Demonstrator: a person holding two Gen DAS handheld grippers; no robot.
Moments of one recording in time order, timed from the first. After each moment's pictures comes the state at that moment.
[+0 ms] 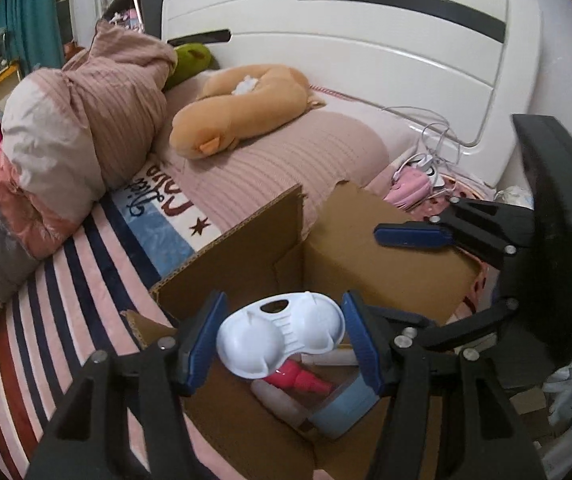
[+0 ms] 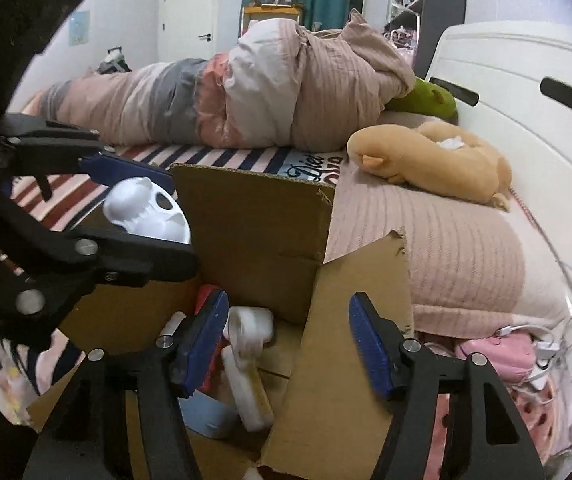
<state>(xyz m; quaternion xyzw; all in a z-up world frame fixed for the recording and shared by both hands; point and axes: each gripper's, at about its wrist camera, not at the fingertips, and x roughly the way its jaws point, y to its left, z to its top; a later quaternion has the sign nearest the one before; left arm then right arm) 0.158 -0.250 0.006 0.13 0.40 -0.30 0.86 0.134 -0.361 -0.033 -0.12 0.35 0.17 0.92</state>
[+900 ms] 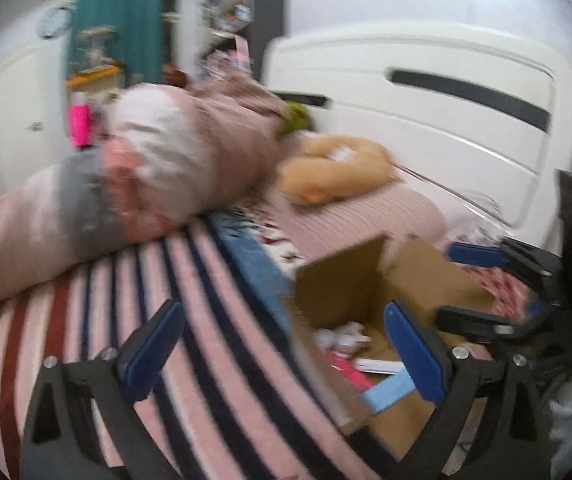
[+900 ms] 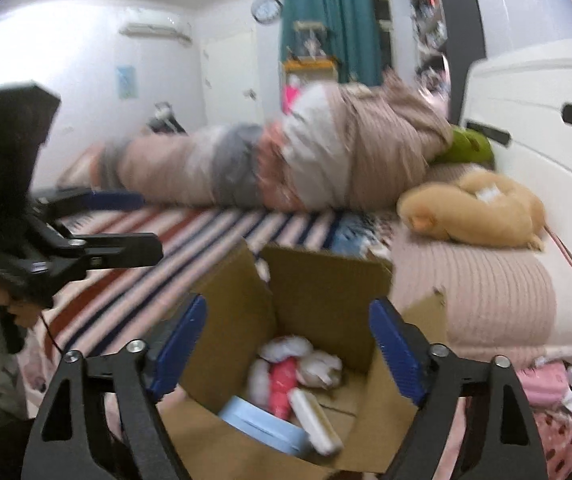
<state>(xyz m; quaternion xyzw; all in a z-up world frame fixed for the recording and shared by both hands) 0.085 -0.147 0.048 0.04 0.28 -0.14 0.95 0.093 -0.355 0.011 -0.06 0.24 0.28 0.93</state>
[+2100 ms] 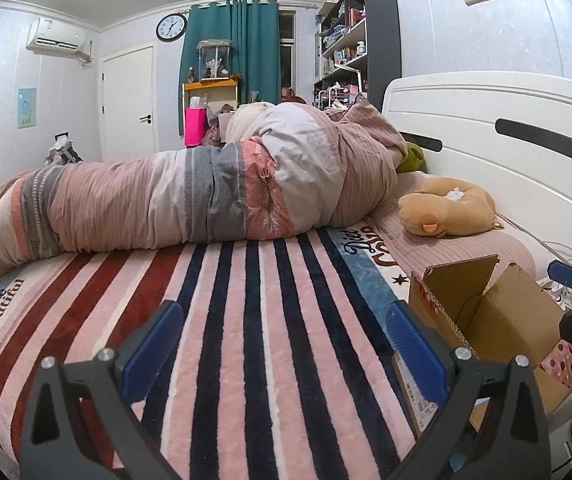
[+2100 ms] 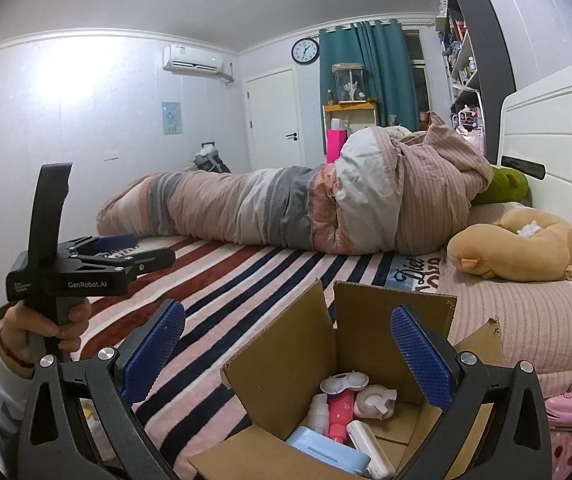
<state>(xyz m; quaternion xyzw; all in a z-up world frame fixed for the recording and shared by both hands) 0.048 -0.075 0.019 -0.01 0.23 0.03 0.97 0.064 -0.332 0.012 -0.03 0.18 0.35 0.92</state>
